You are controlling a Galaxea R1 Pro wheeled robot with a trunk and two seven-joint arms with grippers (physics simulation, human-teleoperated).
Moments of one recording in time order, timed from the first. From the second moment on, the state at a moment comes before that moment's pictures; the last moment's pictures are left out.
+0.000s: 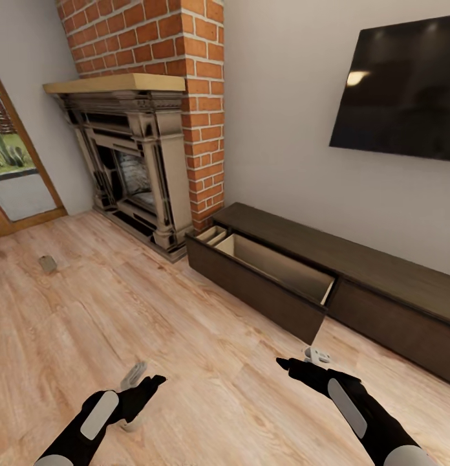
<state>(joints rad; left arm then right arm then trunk) -0.47 0.08 0.01 -0.63 0.93 0.50 0.08 -0.48 -0.17 0.22 -0.81 -0.65 0.42 0.13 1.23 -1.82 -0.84</state>
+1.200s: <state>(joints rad) -0.47 0.08 0.01 -0.63 0.93 0.50 0.10 -0.48 -0.17 0.22 -0.73 -0.64 0.36 0.13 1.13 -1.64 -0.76</state>
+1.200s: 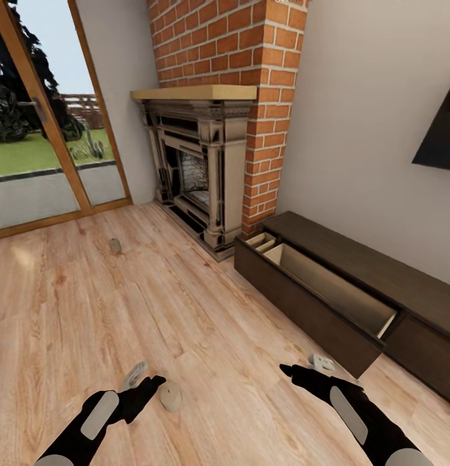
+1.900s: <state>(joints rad) -0.47 0.07 -0.04 -0.63 0.92 0.43 0.22 -0.48 -0.17 0.27 -0.70 -0.64 0.31 0.13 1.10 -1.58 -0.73</state>
